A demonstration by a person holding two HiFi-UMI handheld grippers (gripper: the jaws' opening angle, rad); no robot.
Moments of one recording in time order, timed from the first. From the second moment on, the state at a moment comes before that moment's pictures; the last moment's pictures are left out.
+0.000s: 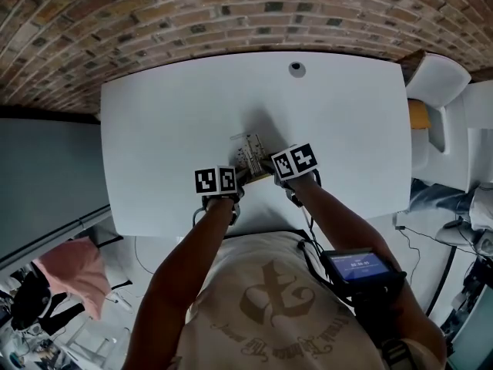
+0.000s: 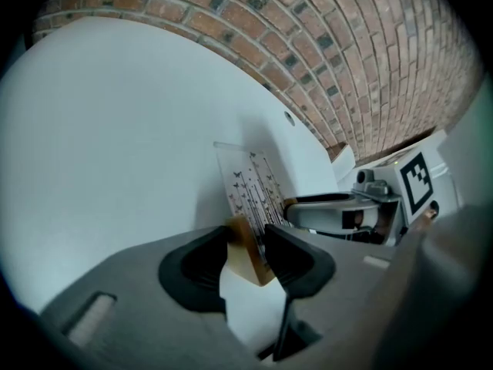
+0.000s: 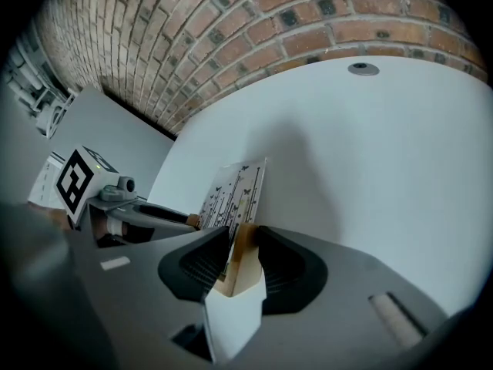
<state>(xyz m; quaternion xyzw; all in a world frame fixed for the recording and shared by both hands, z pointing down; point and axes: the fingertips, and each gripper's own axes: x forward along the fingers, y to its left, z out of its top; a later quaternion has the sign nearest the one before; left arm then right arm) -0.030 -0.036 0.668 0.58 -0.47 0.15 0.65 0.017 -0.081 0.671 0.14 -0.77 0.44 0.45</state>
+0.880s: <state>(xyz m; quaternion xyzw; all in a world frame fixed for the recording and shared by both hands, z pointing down) -0.061 -0.050 0.627 0.64 -0.53 0.11 0.54 0.000 -0.095 0.630 0.18 -0.82 0.40 0.36</state>
